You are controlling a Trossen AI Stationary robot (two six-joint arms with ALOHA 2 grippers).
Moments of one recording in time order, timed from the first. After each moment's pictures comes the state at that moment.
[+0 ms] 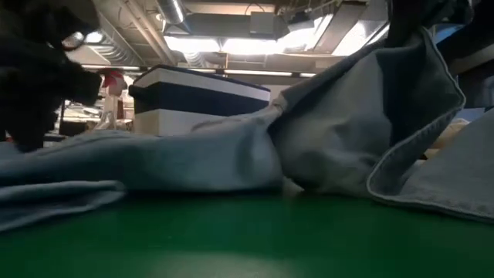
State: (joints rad) left arm -0.22 0.96 0.44 -0.67 0.05 -0.97; right arm 0.49 1.46 1.33 -1.21 0.45 1.35
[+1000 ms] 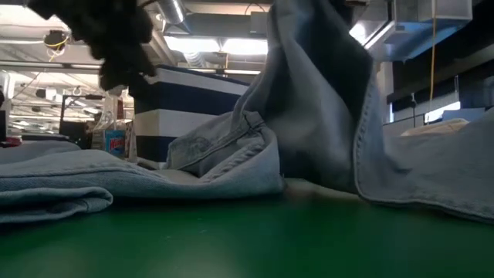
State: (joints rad) left arm 0.05 0.91 0.64 -0.44 -0.06 -0.59; right arm 0.28 1.45 1.20 -0.30 0.14 0.75
